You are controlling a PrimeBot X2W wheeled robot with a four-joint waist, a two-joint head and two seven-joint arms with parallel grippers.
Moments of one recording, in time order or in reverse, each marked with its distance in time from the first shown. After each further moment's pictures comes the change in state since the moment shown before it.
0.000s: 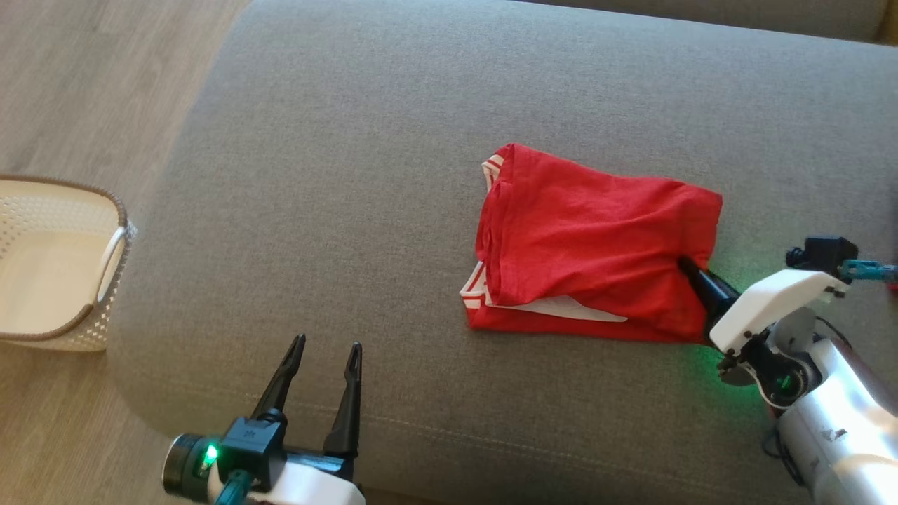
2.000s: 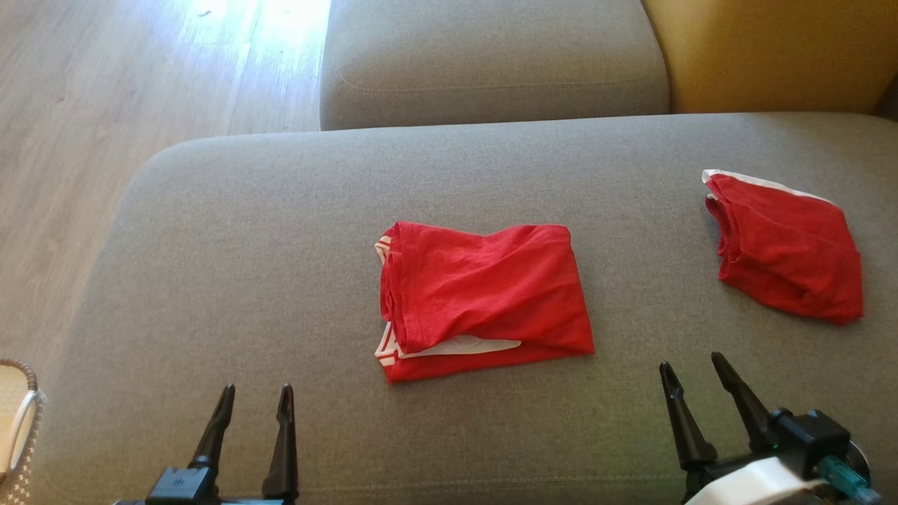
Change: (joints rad) left arm 0.147 0.006 0.145 -0.052 -0.034 -0.002 0.000; right arm 0.651 0.240 -0.326 -0.698 -0.911 0.000 -0.336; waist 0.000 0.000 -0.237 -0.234
